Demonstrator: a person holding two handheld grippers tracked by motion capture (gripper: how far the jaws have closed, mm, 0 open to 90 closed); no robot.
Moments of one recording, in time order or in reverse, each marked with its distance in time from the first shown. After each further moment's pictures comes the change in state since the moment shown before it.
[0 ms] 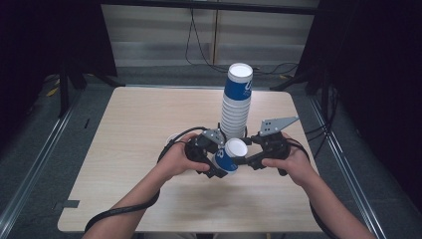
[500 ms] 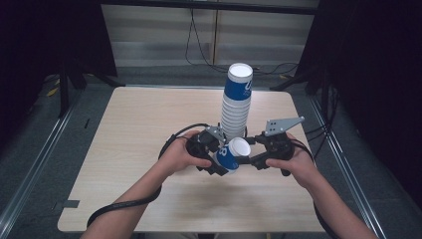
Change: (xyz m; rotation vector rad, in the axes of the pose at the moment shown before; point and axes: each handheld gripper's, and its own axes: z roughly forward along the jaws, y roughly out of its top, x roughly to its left) left arm 0.002 0.013 -0.008 0.097 -0.018 0.006; right arm -0.002 -0.005 -0.009 -0.020 -0.014 0.000
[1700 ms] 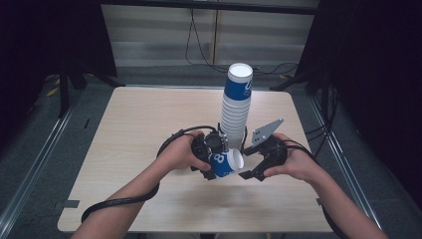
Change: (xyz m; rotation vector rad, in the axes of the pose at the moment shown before) left arm -0.012 0.017 0.005 0.390 0.068 0.065; right arm 0.008 0.003 0.014 0.389 0.034 -0.093
